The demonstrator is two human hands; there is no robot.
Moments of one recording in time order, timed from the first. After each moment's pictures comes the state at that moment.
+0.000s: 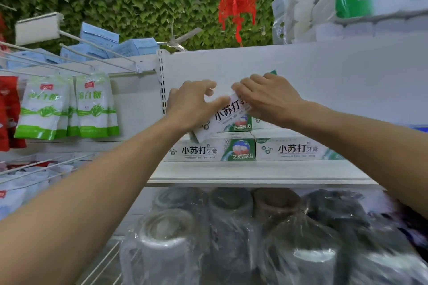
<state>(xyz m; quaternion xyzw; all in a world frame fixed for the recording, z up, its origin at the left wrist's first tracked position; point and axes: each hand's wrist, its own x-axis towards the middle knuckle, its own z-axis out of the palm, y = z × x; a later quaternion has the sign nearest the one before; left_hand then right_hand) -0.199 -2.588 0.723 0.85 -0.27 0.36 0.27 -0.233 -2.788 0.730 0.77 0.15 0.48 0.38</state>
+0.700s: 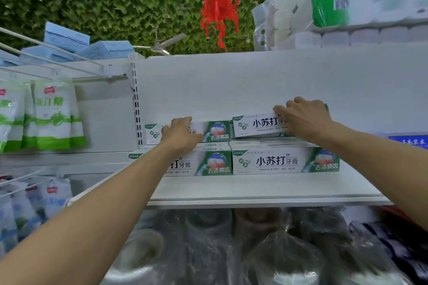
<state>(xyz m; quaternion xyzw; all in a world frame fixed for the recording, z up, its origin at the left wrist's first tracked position) -0.129 -2.638 0.678 0.91 -0.20 0.17 0.33 -0.228 -2.913 0.706 0.86 -0.12 0.34 0.36</state>
